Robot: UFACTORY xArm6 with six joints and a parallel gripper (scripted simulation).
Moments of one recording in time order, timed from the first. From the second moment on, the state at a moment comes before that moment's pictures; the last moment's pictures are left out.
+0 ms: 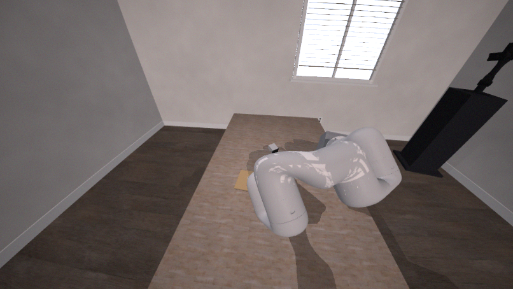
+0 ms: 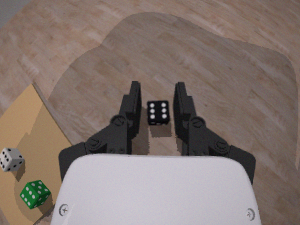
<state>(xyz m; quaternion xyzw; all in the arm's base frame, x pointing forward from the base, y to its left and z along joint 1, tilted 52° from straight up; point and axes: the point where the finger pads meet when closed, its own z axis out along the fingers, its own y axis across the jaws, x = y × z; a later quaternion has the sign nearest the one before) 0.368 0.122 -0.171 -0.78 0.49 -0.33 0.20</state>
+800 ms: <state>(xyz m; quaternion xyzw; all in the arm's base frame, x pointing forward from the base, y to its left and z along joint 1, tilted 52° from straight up) 0.364 0.122 -0.167 -0.78 0.49 -0.33 0.20</state>
